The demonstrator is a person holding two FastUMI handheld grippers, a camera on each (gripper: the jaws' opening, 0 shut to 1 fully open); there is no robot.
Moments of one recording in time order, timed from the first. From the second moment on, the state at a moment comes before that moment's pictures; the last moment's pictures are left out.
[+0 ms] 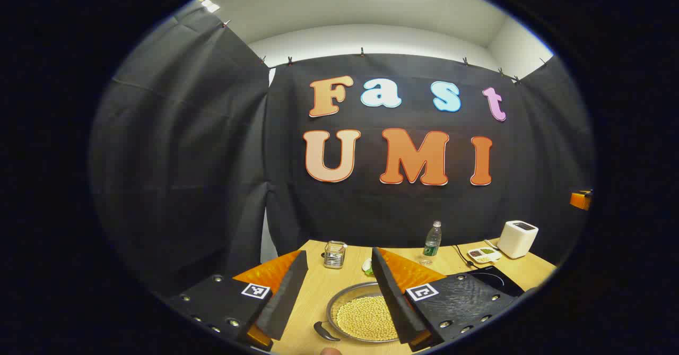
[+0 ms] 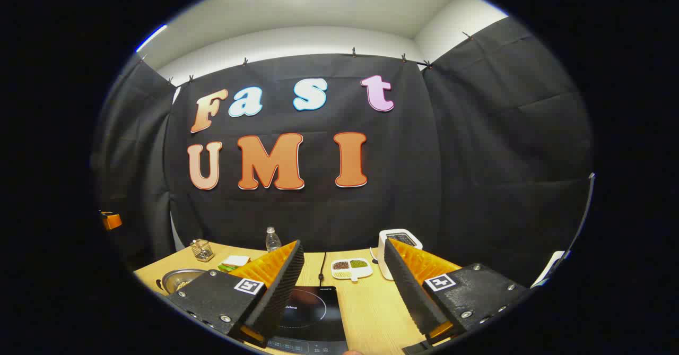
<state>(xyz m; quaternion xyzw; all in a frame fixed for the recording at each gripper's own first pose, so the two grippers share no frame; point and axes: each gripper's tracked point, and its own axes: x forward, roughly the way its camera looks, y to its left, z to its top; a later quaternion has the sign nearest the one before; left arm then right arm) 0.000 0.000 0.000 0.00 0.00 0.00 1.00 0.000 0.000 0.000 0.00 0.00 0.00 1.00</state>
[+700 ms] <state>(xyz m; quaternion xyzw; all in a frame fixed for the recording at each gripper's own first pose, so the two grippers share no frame) 0.014 -0.030 0.012 0.03 -0.01 -0.03 1.00 0.006 -0.012 -0.006 -0.02 0.02 -0.01 1.00</state>
